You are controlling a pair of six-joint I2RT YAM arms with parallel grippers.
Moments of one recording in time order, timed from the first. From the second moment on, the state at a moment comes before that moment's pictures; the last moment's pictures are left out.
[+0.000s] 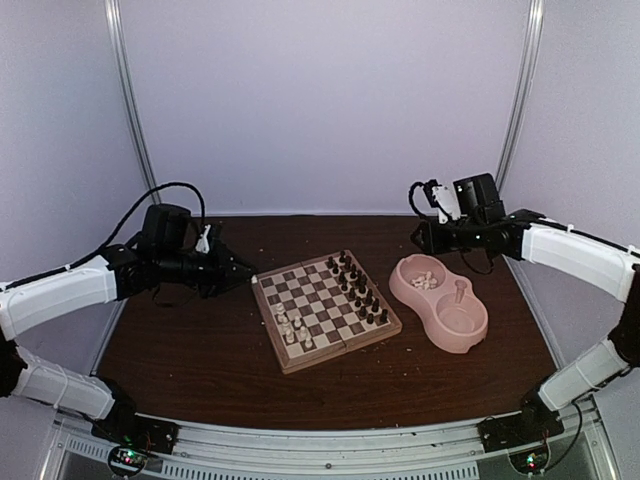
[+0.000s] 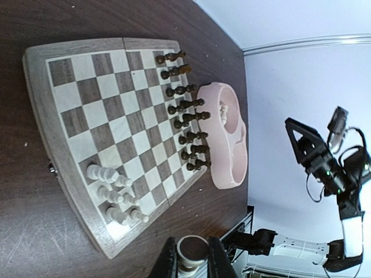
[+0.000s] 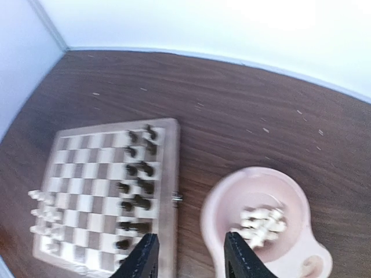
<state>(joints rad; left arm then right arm) -0.57 1.21 0.86 -0.22 0.42 -1.01 0.44 1.45 1.13 -0.34 -0.02 0.18</state>
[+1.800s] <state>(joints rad) -0.79 1.45 0.86 0.39 0.24 -1.43 0.93 1.66 1.20 0.13 -0.15 0.32</state>
